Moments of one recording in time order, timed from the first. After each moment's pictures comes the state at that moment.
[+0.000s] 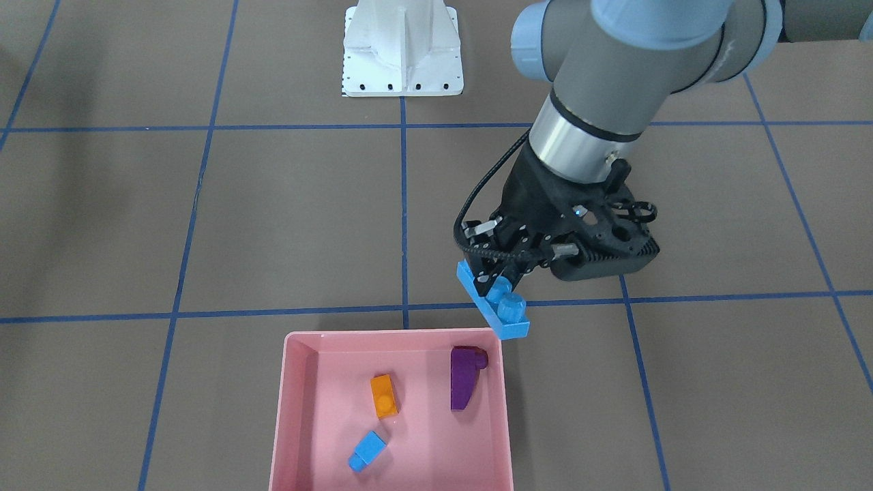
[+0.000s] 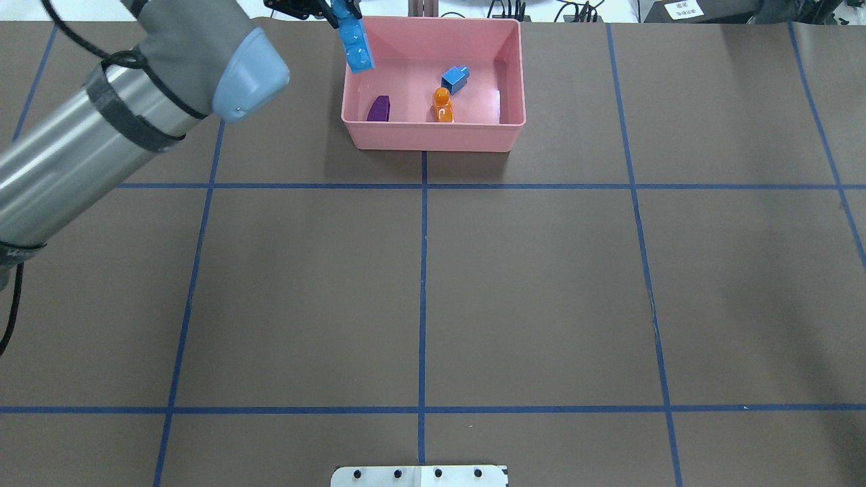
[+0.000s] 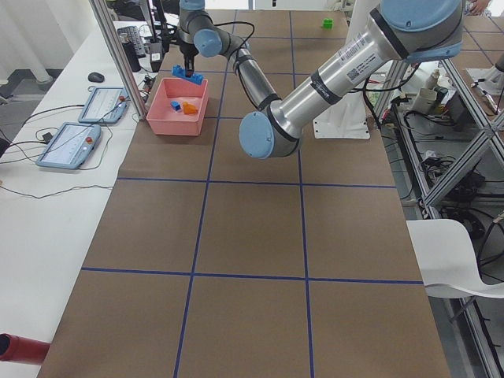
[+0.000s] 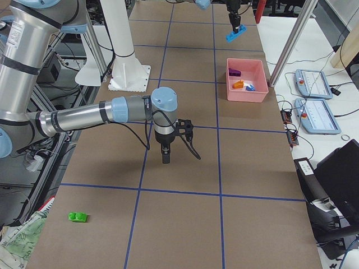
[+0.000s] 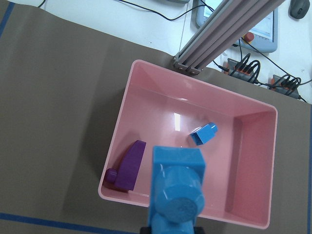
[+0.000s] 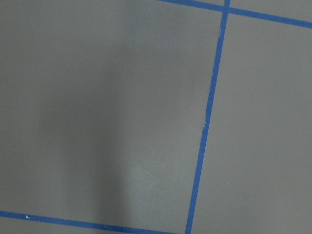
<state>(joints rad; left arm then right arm) -0.97 -2.59 -1.40 -1.66 -2.11 -1.27 1.42 -1.97 2.18 -1.70 2.28 0.04</state>
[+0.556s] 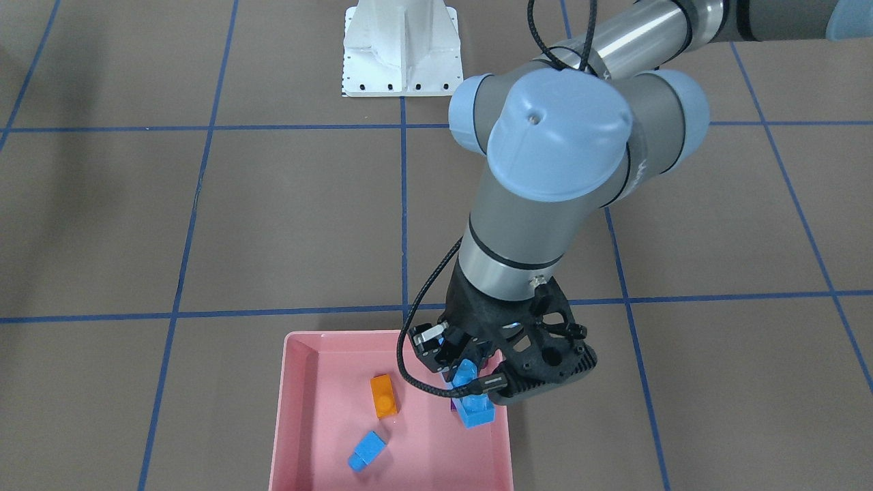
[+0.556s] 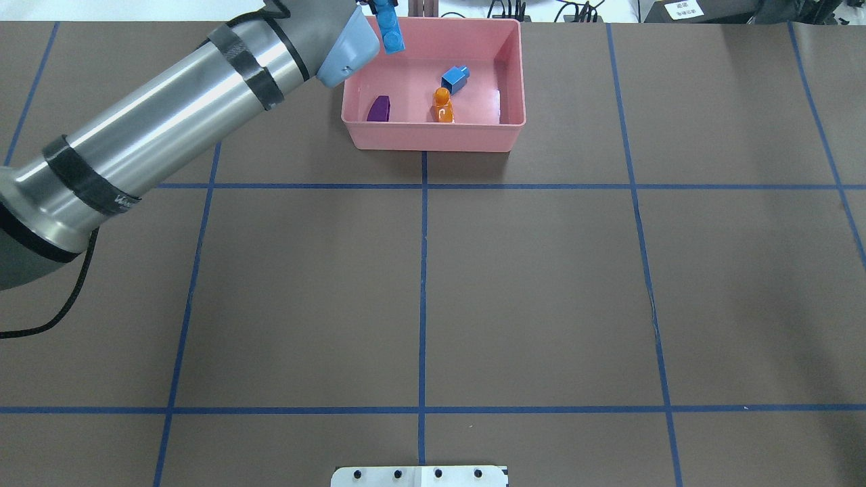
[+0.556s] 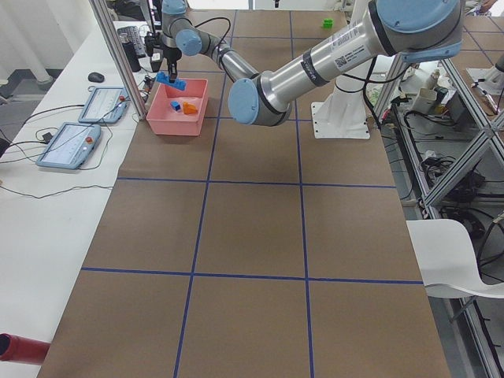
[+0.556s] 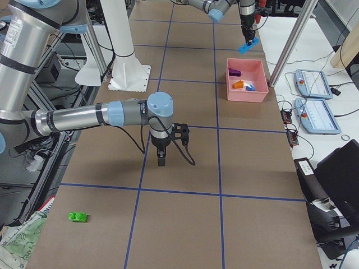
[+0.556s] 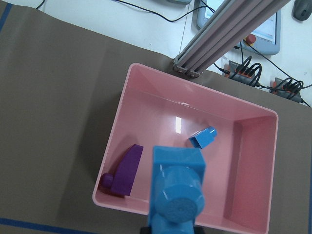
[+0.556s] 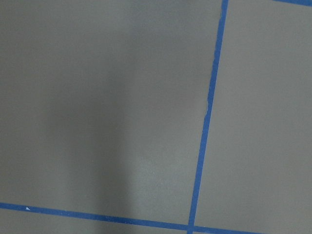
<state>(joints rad) -0.92 -2.78 -0.98 -1.79 -1.98 -1.29 1.42 -1.99 2.17 -1.68 2.30 0.04</state>
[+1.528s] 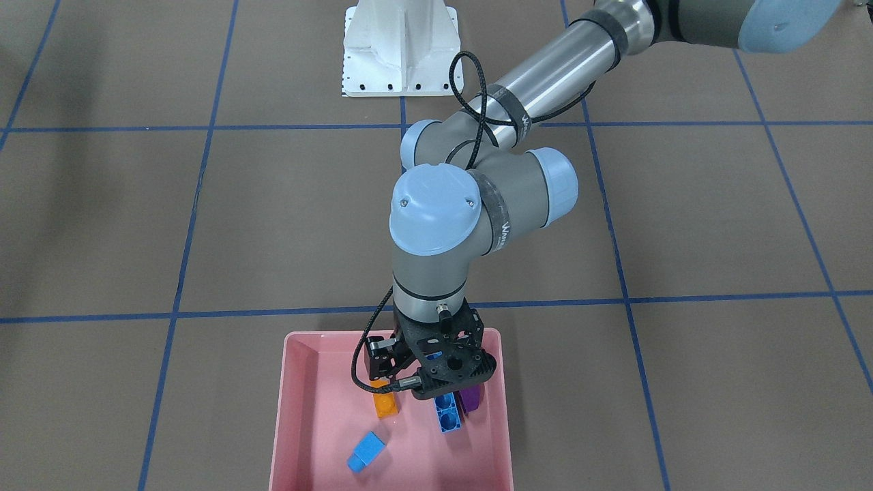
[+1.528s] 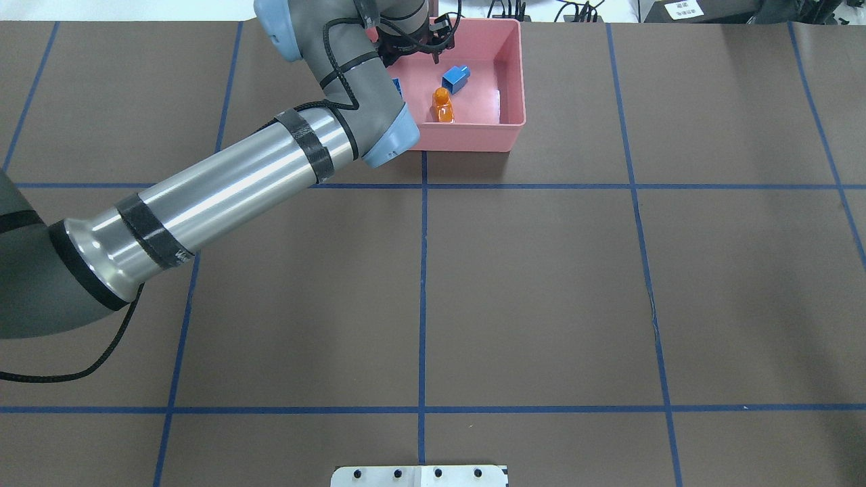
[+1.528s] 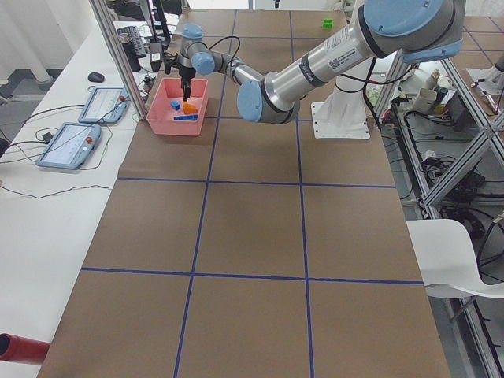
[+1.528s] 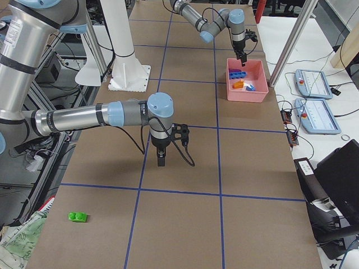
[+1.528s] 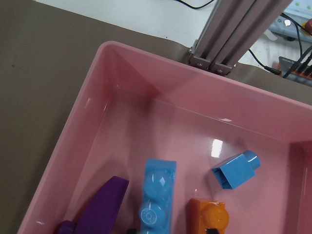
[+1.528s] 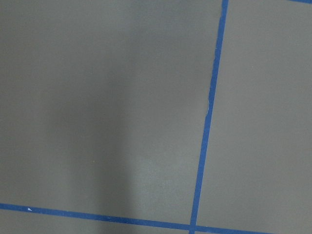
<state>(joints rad) -0.80 -2.80 -0.88 -1.90 -1.87 -1.30 1.42 -1.99 2.17 -1.68 2.31 0.05</state>
